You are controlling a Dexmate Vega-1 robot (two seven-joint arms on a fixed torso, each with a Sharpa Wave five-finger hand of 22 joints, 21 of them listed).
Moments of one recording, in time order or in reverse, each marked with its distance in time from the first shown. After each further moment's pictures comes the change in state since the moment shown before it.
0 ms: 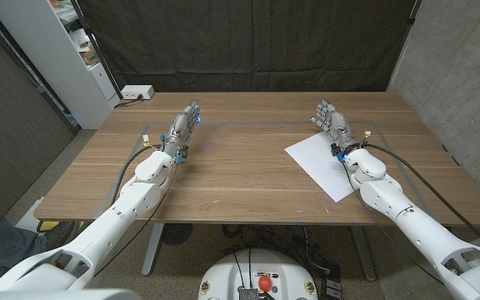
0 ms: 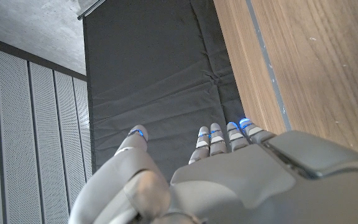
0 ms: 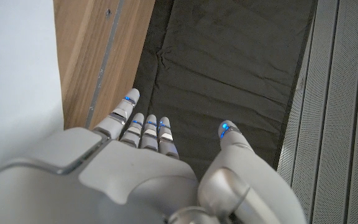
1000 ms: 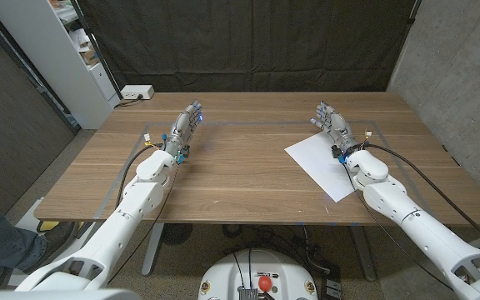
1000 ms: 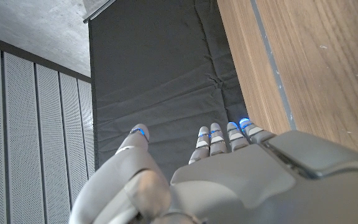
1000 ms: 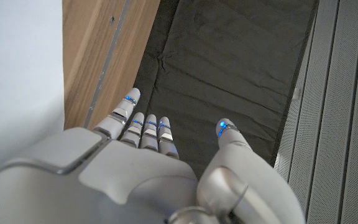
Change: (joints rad) left arm 0.031 -0.121 -0.146 -0.014 0.131 0.059 -0.099; left_hand 0.009 0.009 0.004 -0.004 0.000 0.000 0.000 0.000 0.000 0.000 0.000 0.000 -0.008 0.000 0.000 0.000 0.000 -0.005 0.005 0.000 0.000; right arm -0.047 -0.049 -0.001 -0.092 -0.038 -0.023 -0.041; right_hand 0.014 0.014 0.004 -0.004 0.000 0.000 0.000 0.000 -0.008 0.002 0.001 0.000 0.000 0.007 0.000 0.004 -0.012 0.009 -0.002 -0.008 0.000
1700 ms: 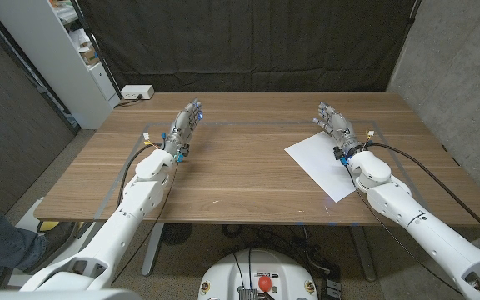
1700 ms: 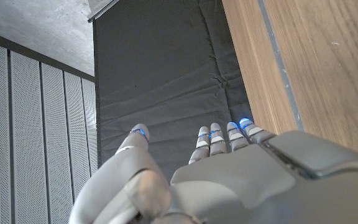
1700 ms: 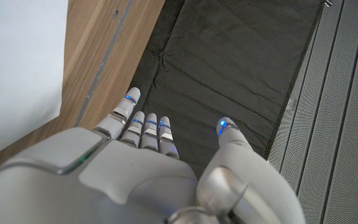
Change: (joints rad) left arm -0.002 -0.021 -0.028 0.009 0.020 0.001 -0.035; left_hand 0.000 0.000 0.004 -0.004 0.000 0.004 0.004 0.000 0.000 0.000 0.000 0.000 0.000 0.000 0.000 0.000 0.000 -0.004 0.004 0.000 0.000; right arm -0.033 -0.034 0.000 -0.057 -0.050 -0.001 -0.045; right_hand 0.011 0.000 -0.007 -0.015 -0.006 0.012 -0.012 0.008 -0.005 0.009 -0.002 0.000 0.000 0.003 -0.003 0.004 -0.009 0.009 -0.002 -0.008 0.000
